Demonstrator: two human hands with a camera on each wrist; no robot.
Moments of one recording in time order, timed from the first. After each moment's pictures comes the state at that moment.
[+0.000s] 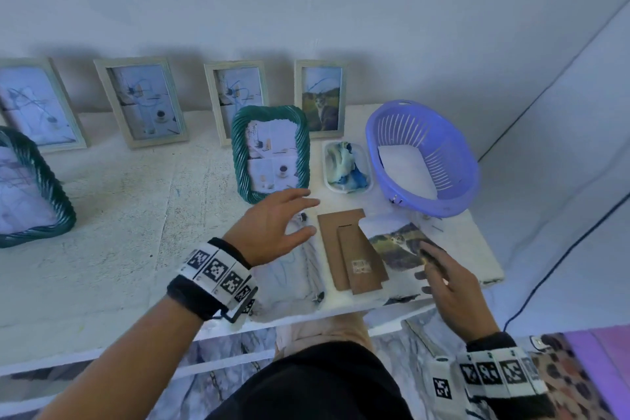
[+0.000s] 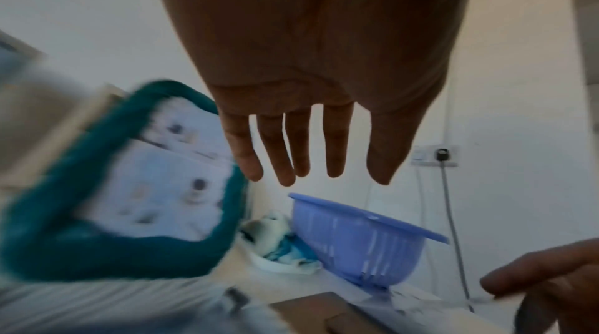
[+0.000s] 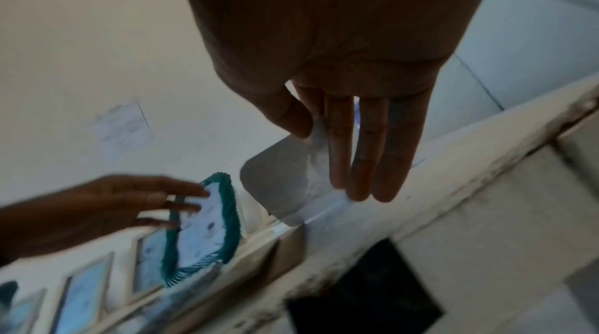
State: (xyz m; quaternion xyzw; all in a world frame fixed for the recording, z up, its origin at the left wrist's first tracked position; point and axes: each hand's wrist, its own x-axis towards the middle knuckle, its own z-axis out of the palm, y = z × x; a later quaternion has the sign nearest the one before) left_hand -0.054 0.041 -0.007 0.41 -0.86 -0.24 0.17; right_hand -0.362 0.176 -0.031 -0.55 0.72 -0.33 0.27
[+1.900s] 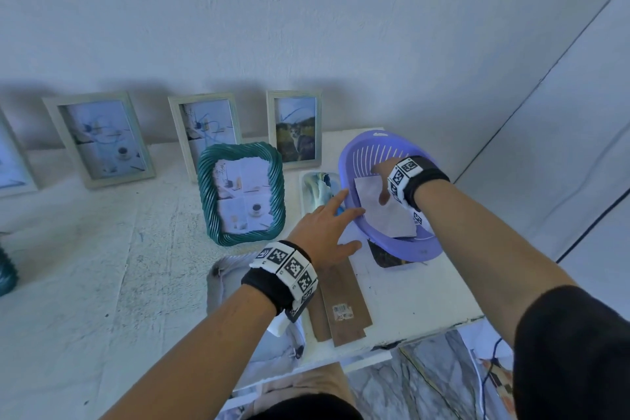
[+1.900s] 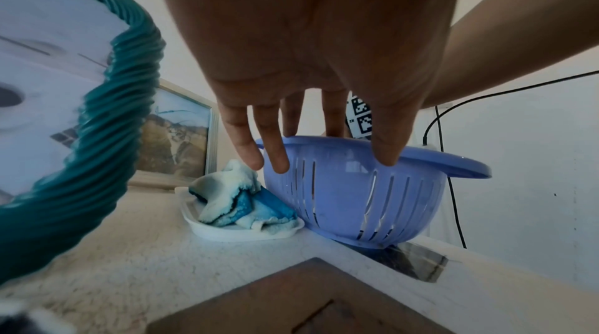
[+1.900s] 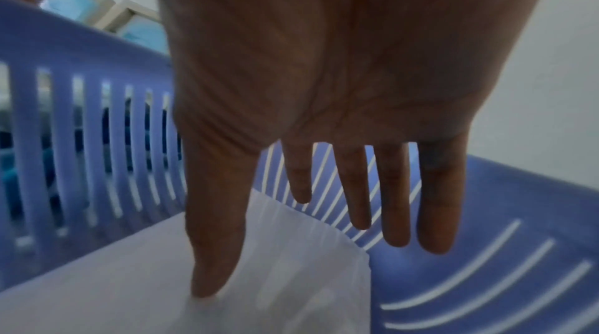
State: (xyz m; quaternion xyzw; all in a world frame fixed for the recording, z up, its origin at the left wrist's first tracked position) left_hand -0.182 -0.018 -0.009 0.38 -0.89 -0.23 0.07; right_hand -0.426 -0.154 -0.024 -0.68 0.66 0.33 0.06
